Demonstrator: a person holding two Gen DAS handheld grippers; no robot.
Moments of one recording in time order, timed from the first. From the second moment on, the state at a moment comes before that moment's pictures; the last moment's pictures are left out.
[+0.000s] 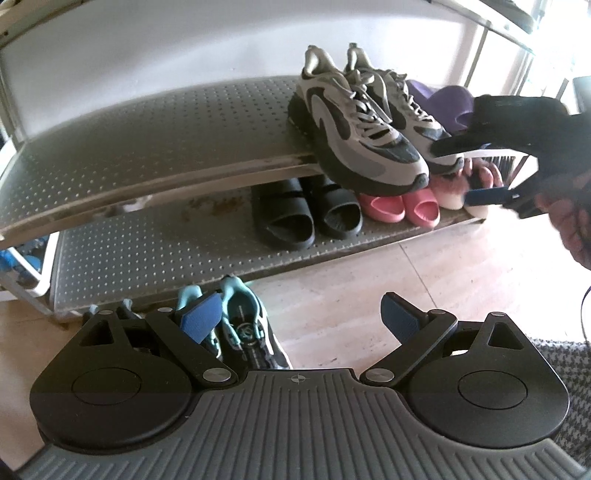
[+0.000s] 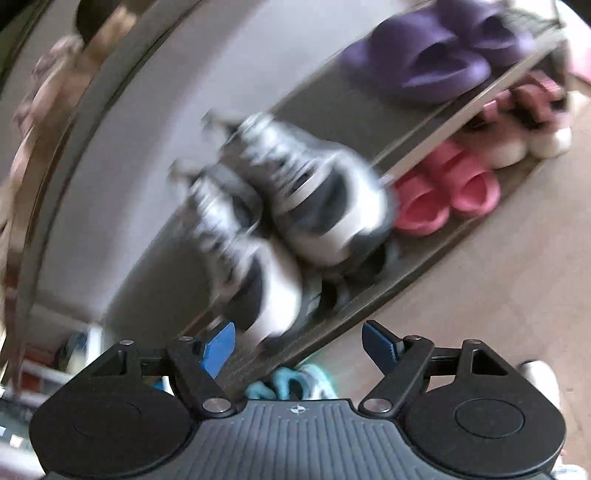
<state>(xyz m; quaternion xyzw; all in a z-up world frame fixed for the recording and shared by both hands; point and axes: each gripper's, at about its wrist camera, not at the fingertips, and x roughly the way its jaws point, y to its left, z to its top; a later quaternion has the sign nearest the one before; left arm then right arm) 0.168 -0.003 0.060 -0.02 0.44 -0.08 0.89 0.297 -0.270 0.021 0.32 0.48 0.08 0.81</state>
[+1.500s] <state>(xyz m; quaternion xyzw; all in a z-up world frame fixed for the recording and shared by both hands) 0.188 -0.035 0.034 -0.01 0.47 -0.09 0.88 0.352 -0.232 0.042 0.02 0.28 0.11 0.95</state>
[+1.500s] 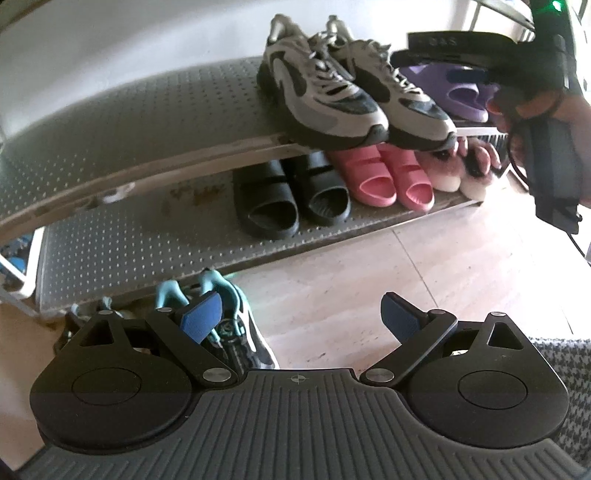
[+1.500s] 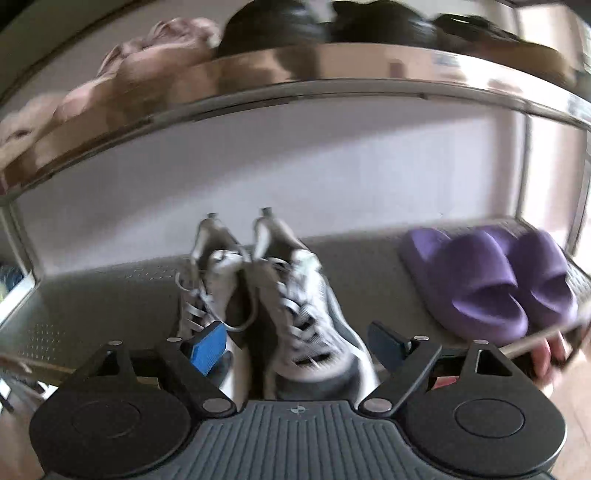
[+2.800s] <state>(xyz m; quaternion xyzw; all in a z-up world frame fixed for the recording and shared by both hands) 0.194 -0.024 0.012 -0.02 0.51 -0.07 0.86 0.390 -0.158 0.014 -0.13 0.30 0.06 0.94</state>
